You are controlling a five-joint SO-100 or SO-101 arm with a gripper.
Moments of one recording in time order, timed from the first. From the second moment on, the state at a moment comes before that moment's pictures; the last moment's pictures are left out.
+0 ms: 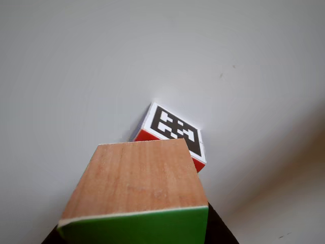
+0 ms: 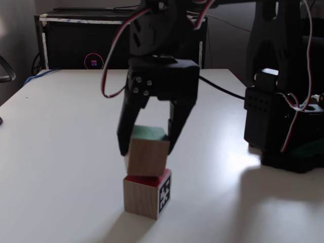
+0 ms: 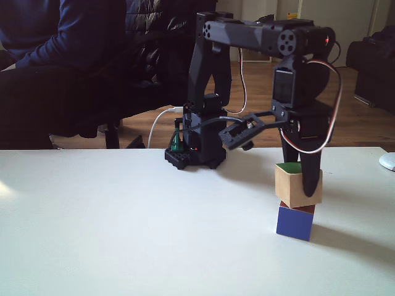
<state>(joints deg) -21.3 84.6 83.4 87.3 24.7</state>
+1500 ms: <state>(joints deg) 7.0 154.7 103.7 87.2 -0.5</state>
